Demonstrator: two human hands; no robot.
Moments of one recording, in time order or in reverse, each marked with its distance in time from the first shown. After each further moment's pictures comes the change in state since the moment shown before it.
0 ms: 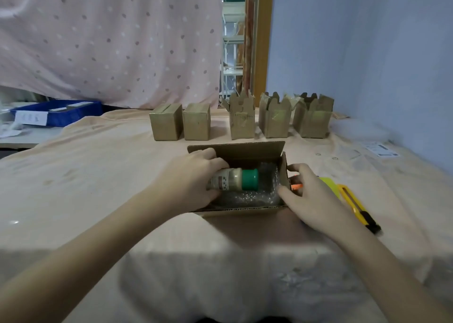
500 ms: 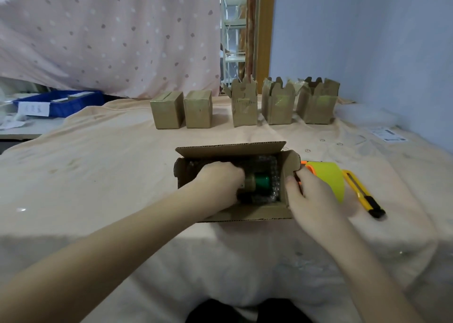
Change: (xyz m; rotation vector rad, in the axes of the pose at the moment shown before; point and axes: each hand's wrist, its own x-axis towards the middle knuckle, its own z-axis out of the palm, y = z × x) left_hand 0.024 0.038 0.038 0.200 -0.343 -0.059; right_hand -0.026 0.002 0.020 -0.036 0.122 -0.074
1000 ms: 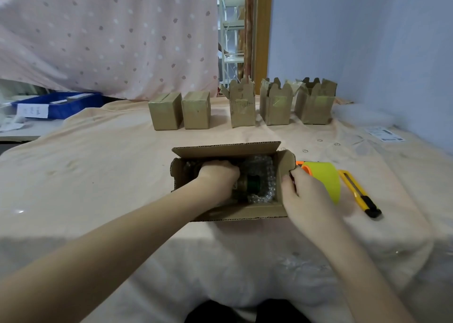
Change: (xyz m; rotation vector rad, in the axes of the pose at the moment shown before) left_hand 0.029 -0.002 0.018 0.100 -0.050 -0.061; right_hand 0.003 0.000 0.001 -0.073 0.002 0.007
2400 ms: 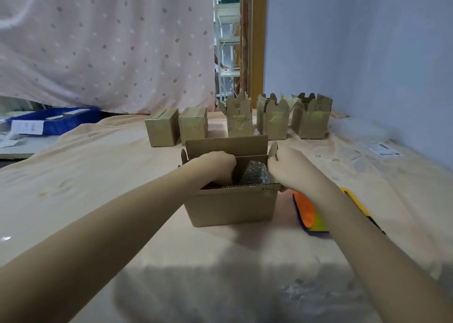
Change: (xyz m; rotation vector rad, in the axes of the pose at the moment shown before) left_hand 0.056 -0.038 -0.031 -0.278 -0.114 0.016; right_hand 0.099 -0.015 -0.008 -0.041 -0.180 0.067
